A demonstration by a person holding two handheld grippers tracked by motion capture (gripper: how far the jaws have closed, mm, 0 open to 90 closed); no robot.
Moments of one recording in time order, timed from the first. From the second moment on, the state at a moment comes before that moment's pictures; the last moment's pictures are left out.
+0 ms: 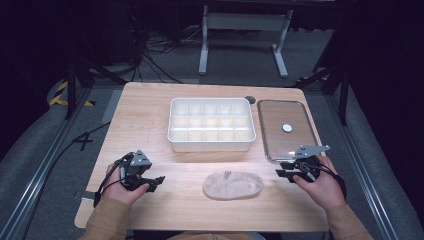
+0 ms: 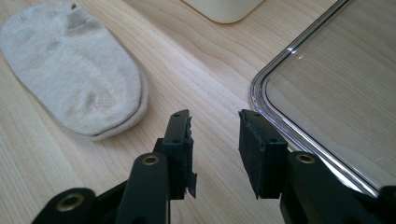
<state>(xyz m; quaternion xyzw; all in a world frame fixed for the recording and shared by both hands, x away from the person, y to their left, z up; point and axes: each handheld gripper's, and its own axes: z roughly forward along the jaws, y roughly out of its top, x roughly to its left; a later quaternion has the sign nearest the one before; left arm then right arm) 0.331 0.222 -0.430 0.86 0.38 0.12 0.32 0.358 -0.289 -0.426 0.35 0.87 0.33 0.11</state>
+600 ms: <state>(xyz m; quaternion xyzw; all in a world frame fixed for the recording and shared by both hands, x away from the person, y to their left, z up) 0.331 0.216 -0.424 0.86 0.36 0.11 0.33 0.353 -0.287 -0.424 0.34 0.87 0.34 0.11</state>
